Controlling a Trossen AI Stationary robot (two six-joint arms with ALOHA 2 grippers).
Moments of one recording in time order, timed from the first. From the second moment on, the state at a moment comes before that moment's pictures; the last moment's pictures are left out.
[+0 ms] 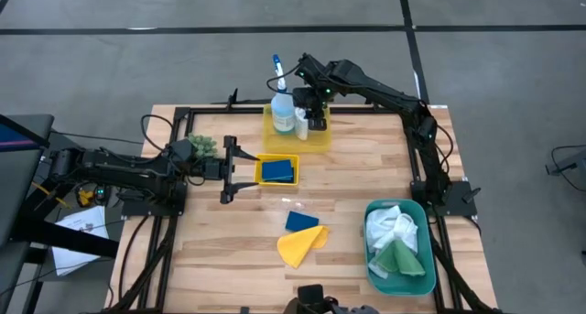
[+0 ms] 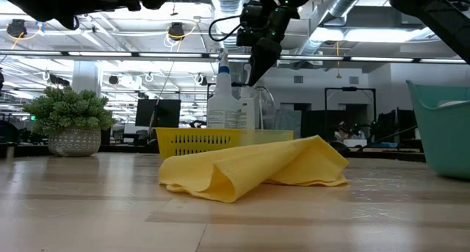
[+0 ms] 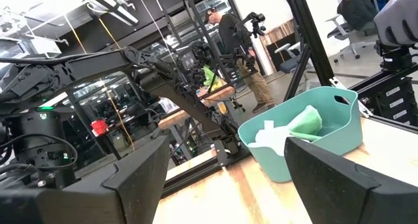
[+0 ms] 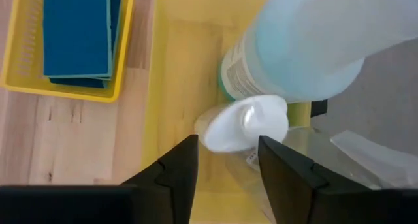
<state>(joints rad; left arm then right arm) 0.08 0.91 0.41 0.66 0.19 0.46 -0.54 2.11 2.17 -1.20 -0.11 -0.63</state>
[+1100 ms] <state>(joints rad) 0.08 0.91 0.41 0.65 0.19 0.47 -0.49 2.11 2.29 -1.22 -0.22 -0.56</state>
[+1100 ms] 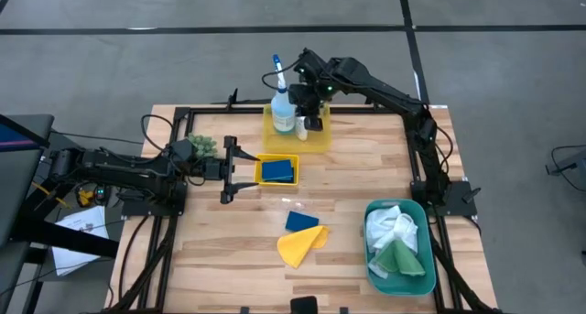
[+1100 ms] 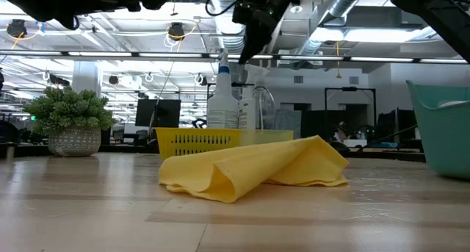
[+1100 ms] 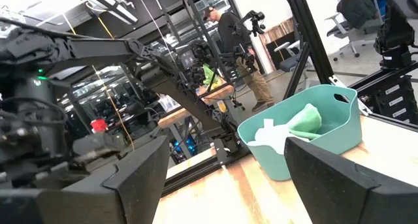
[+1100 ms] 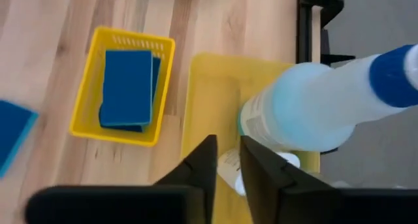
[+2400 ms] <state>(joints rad) 0.08 0.91 0.41 0.61 0.10 0.44 -0.29 1.48 1.87 -1.06 -0.13 -0.24</state>
